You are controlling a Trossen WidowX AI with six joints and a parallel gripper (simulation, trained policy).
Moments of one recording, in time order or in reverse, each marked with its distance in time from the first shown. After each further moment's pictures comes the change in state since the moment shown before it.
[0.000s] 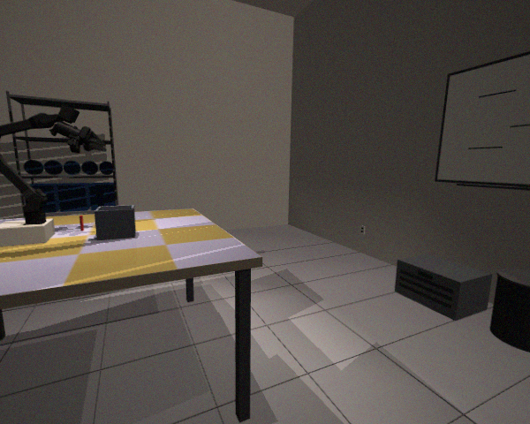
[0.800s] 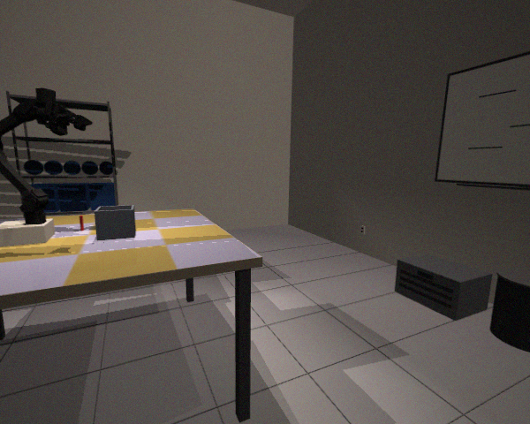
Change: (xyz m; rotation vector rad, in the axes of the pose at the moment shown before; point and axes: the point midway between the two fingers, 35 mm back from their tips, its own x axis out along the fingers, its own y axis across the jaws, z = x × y) arm -0.084 0.131 -0.033 0.233 0.183 0.549
